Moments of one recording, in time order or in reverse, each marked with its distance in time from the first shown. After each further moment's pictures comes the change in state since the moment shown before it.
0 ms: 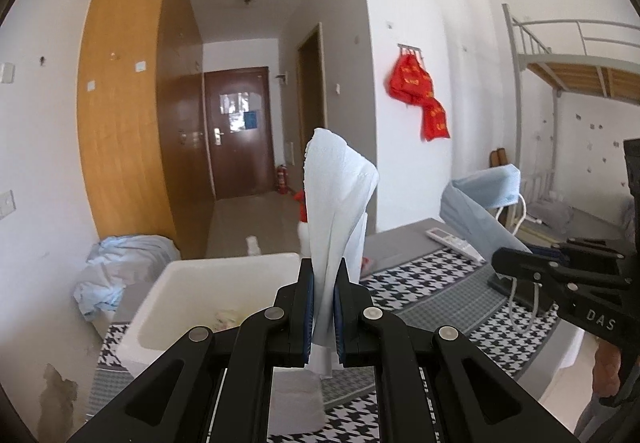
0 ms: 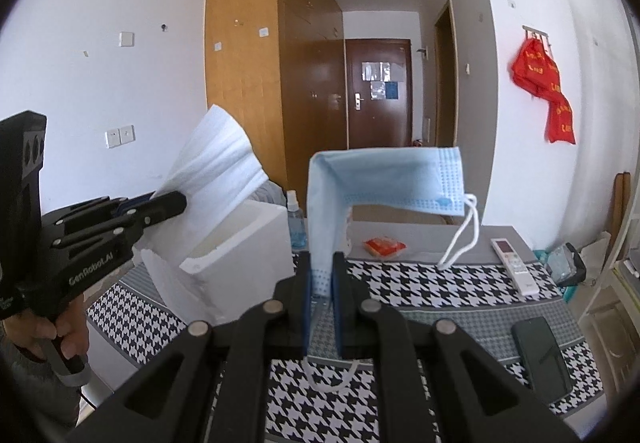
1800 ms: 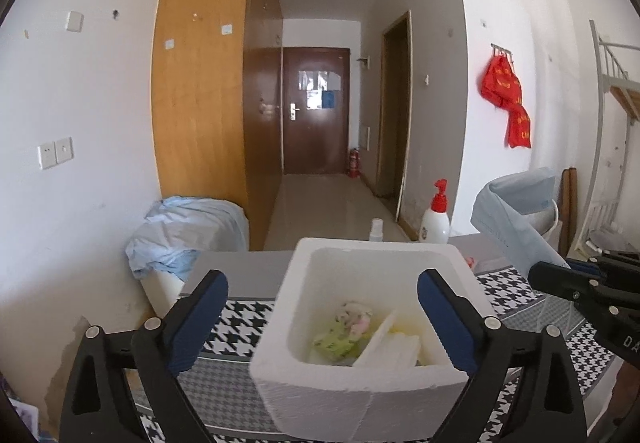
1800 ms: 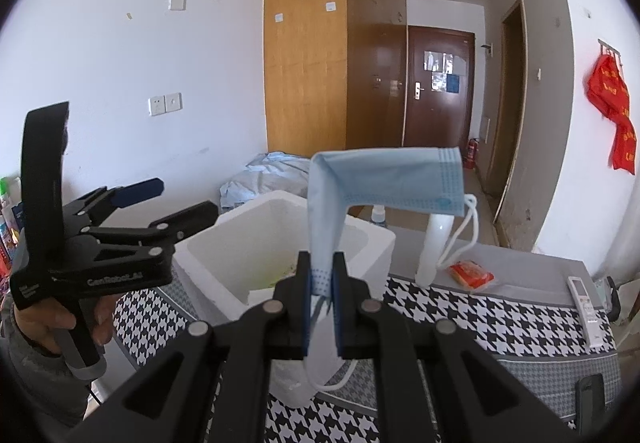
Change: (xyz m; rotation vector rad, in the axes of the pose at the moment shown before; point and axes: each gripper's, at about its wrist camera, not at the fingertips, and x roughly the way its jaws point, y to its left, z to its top) left arm 0.017 0.102 -0.014 -0.147 0.060 0.240; right arm 0.084 0.083 0.034 -0.118 0.081 0.172
